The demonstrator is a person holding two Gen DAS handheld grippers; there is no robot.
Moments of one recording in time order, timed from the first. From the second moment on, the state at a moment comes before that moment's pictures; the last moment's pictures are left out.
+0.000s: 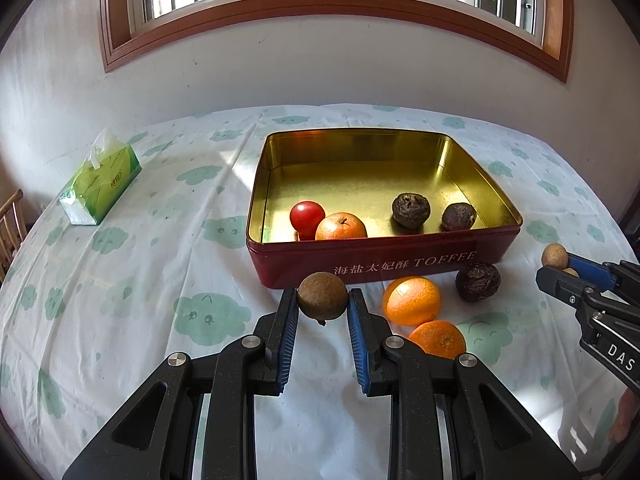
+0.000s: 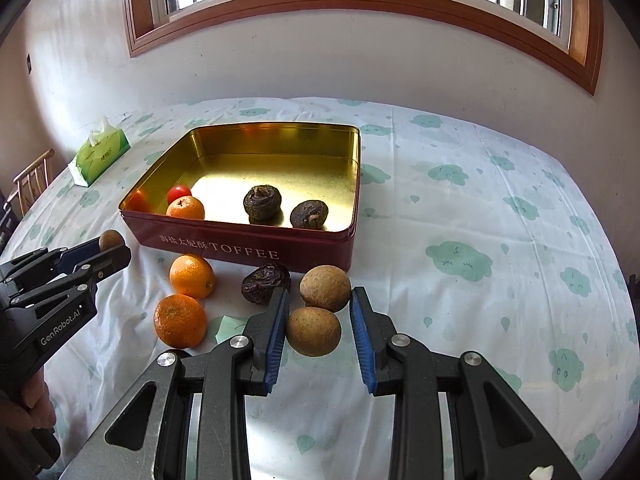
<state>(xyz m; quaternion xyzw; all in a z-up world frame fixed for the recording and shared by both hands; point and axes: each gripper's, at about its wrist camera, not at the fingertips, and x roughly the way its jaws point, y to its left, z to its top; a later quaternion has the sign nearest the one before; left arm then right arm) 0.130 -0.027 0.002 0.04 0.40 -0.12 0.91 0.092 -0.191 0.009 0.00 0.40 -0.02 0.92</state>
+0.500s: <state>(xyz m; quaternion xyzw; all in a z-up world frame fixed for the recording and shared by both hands) 0.157 -0.025 0.018 0.04 0.38 -0.11 0.92 0.114 -0.193 0.023 0.00 0.38 -0.02 0.92</state>
